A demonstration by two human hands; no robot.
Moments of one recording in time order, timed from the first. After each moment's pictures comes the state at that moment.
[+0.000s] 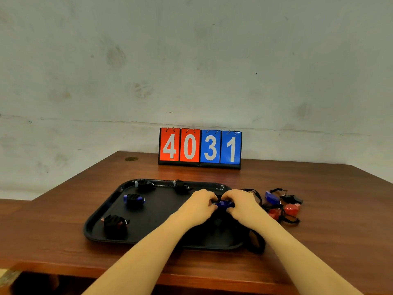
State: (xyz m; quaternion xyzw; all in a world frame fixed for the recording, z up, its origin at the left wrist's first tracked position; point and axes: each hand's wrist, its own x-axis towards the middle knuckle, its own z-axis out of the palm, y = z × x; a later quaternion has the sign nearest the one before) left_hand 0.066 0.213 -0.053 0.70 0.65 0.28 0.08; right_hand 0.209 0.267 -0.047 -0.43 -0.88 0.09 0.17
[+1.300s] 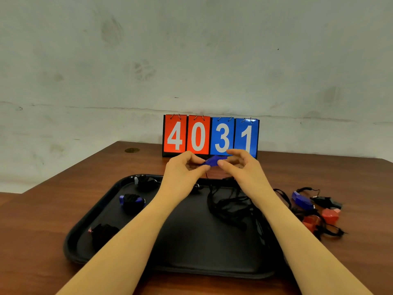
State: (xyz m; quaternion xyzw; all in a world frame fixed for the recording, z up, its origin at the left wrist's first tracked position) left_hand 0.004 0.232 -0.025 0.56 0.58 0.58 0.10; right_hand 0.149 0.305 -0.025 -0.33 -0.74 0.37 0.46
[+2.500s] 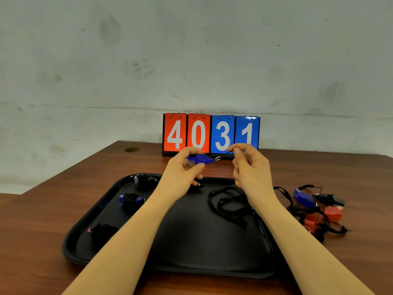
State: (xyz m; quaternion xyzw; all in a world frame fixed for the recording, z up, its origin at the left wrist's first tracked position) left_hand -0.002 0.229 -0.026 0.56 0.55 0.59 0.20; right_hand 0.147 0.286 -0.022 -0.28 -0.64 0.43 0.57
